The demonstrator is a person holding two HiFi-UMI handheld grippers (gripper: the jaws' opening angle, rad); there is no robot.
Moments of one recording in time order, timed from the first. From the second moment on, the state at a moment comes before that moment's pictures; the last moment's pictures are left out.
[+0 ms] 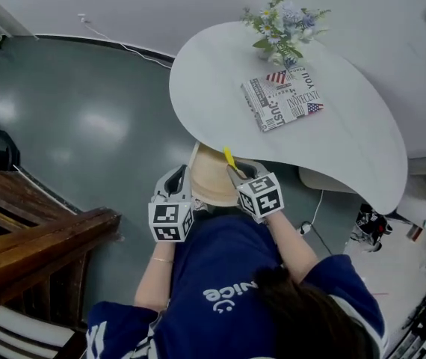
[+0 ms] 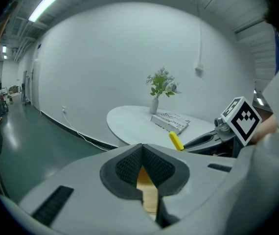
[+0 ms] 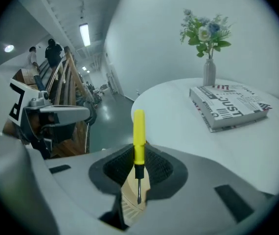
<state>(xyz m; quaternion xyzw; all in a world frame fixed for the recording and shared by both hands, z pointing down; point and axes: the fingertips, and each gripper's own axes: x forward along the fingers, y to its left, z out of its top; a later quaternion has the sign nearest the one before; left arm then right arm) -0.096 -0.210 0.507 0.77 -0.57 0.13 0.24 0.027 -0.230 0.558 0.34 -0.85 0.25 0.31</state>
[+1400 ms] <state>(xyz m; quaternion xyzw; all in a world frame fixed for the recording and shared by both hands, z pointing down) -0.016 -0.243 0.443 0.86 -0.47 0.10 0.16 0.150 -0.233 0.437 0.60 -0.78 0.15 0.13</state>
